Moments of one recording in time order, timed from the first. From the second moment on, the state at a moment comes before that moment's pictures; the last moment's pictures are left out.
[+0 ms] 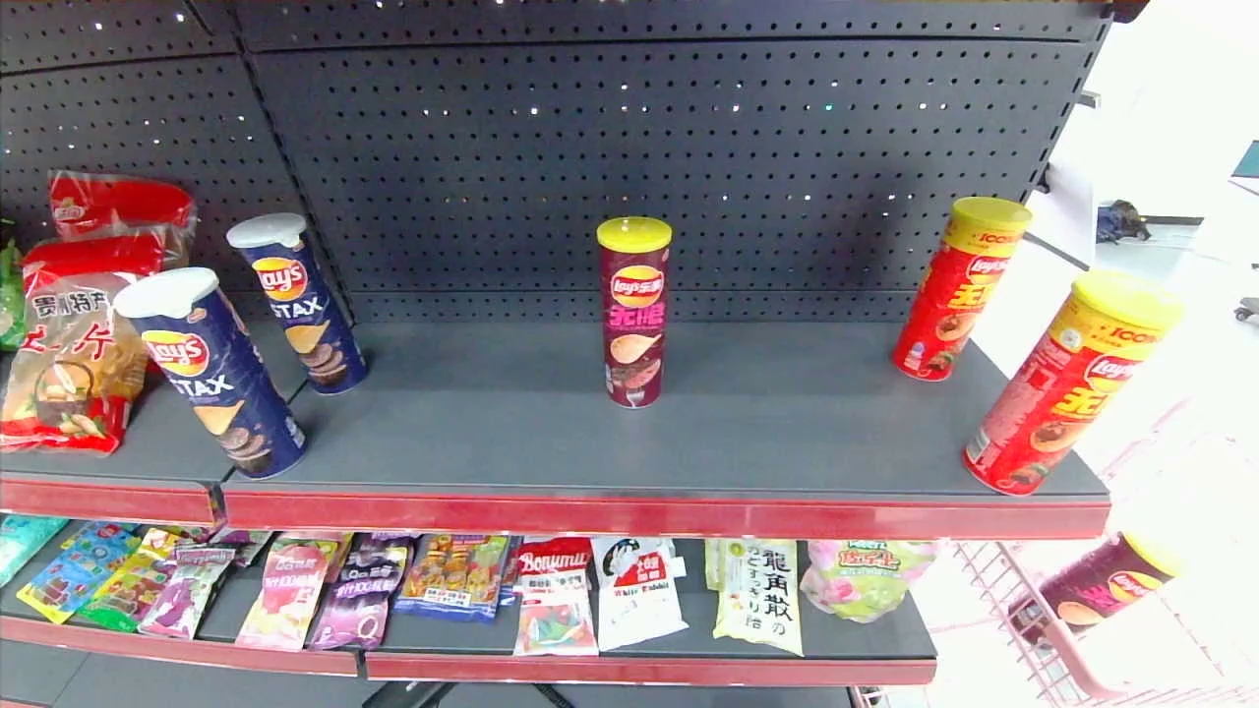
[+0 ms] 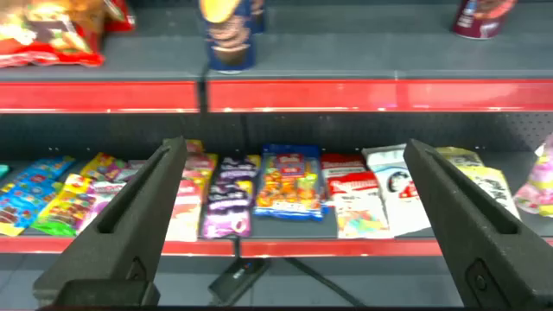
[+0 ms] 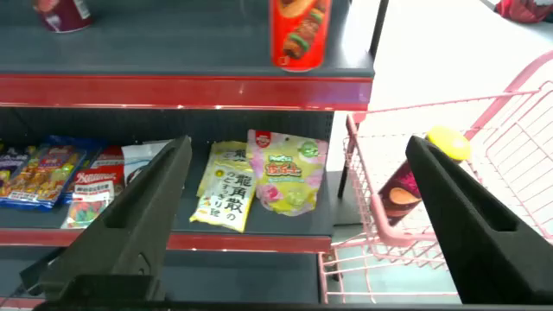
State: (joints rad) left arm 0.01 0.00 0.00 0.00 -0.02 0.01; right arm 0.00 0.00 0.00 0.00 0.00 -0.01
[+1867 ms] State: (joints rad) left arm 0.01 0.00 0.00 0.00 -0.02 0.01; right arm 0.00 0.00 0.00 0.00 0.00 -0.01
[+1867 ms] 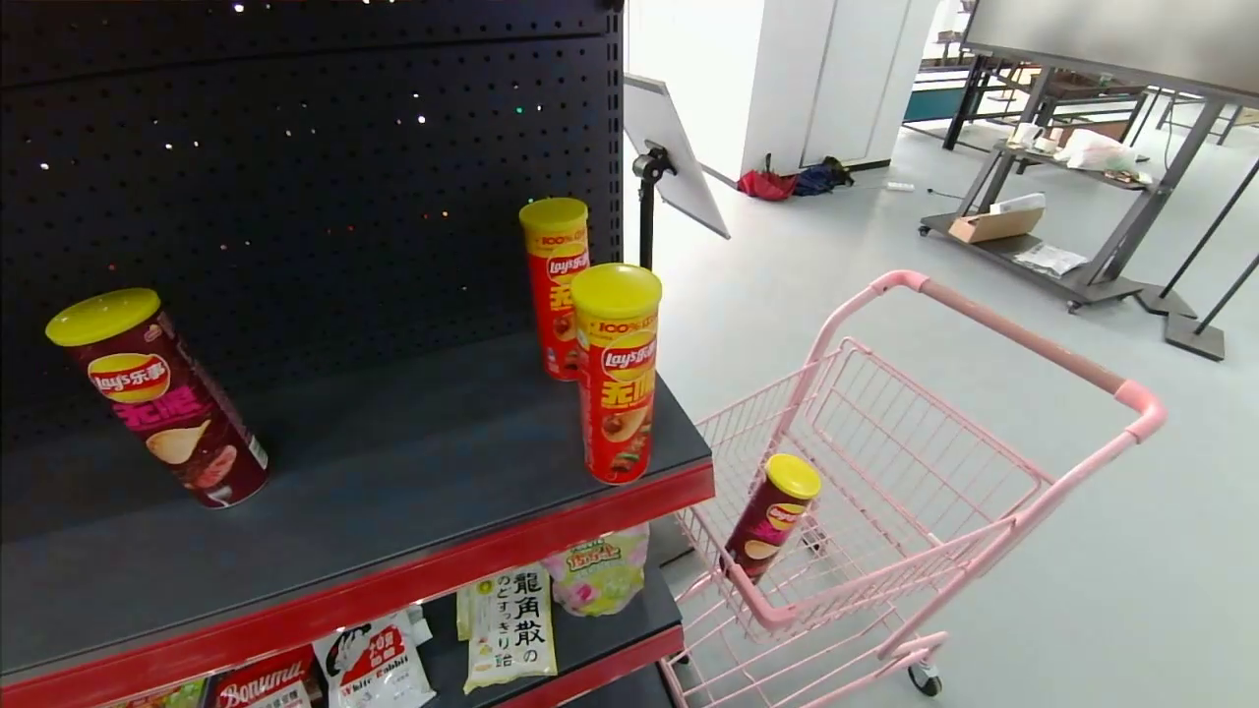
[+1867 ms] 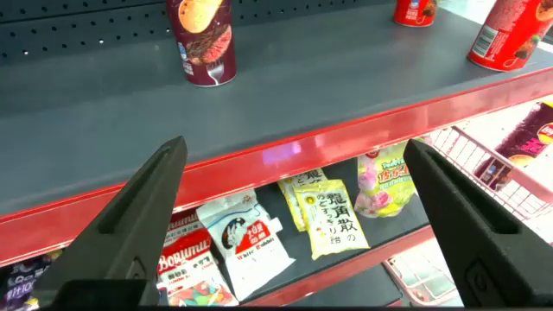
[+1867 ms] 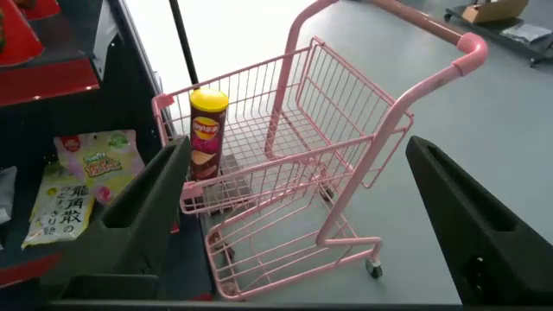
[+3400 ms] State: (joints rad) left arm 0.01 0.00 0.00 0.00 -0.02 0.01; right arm 0.00 0.00 0.00 0.00 0.00 -0.01
